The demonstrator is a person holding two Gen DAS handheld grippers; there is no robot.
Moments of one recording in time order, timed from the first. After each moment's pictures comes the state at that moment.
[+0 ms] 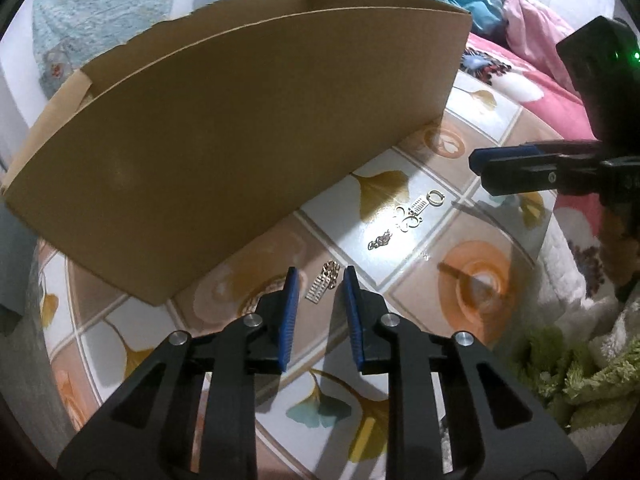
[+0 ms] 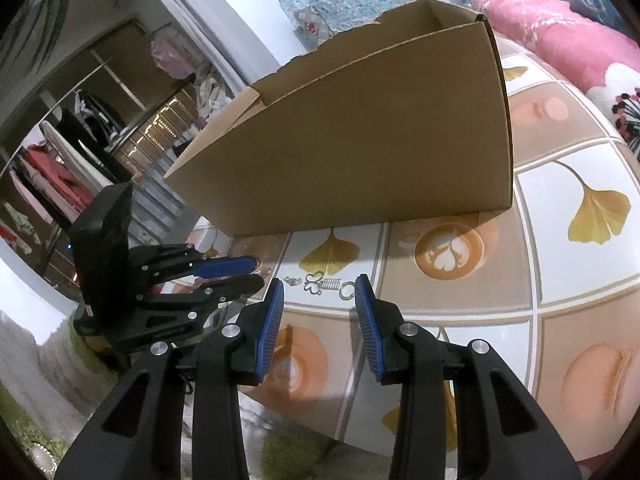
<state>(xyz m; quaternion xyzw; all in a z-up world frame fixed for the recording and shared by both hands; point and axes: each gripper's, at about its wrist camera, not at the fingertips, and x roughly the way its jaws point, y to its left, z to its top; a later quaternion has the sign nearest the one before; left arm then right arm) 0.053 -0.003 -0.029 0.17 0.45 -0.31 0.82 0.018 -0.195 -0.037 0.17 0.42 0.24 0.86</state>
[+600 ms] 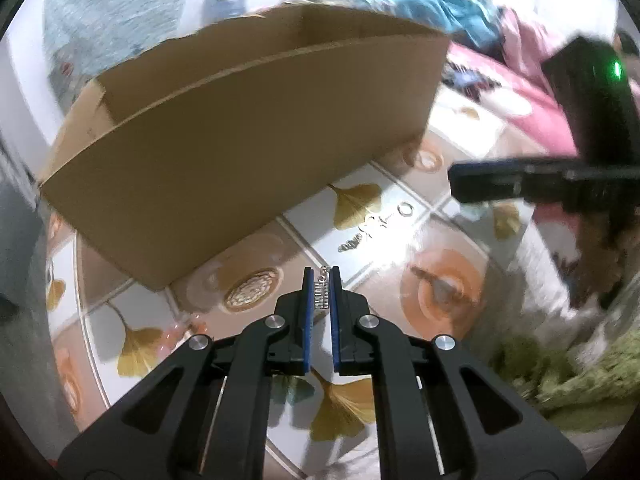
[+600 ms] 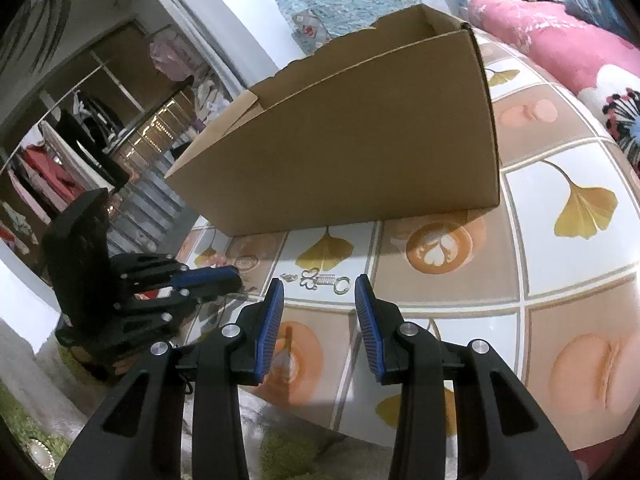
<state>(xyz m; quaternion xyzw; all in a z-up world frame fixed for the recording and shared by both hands) 0.024 0.002 -0.009 0.13 0.43 -0.29 0.84 0.011 -0.196 -0.035 0.17 0.41 0.24 0.86</state>
